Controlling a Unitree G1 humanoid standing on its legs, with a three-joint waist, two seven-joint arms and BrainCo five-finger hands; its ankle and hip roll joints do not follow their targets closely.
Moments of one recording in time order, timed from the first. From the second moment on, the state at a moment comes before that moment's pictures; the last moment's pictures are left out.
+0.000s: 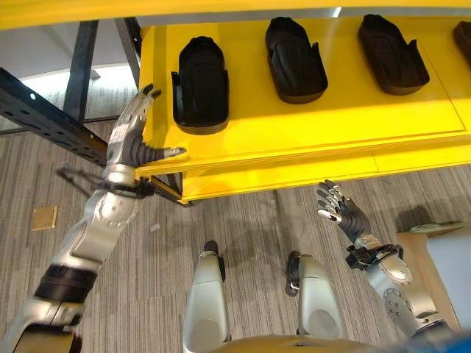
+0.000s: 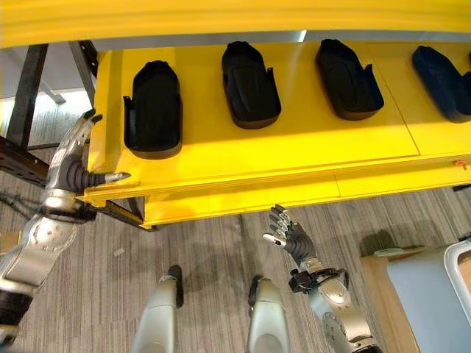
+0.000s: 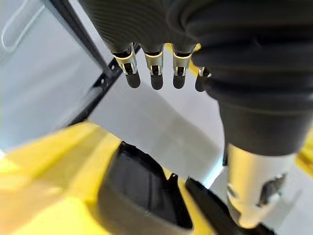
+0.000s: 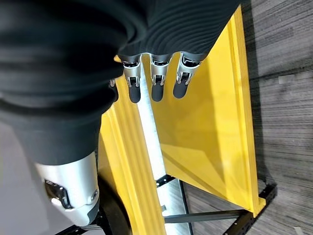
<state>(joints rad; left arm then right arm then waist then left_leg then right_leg) -0.08 0.79 0.00 -0.12 0.31 -0.18 0.35 0.08 -0.50 0.26 0.02 0.68 -0.15 0.08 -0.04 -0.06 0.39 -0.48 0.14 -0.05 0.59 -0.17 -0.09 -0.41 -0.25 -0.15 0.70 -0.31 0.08</state>
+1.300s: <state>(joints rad) -0.18 0.70 -0.24 0.09 0.54 -0.16 0.20 0.07 -0.48 0.24 0.00 0.64 -0.15 0.05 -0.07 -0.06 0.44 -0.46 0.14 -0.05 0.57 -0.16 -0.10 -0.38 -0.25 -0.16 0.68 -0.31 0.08</state>
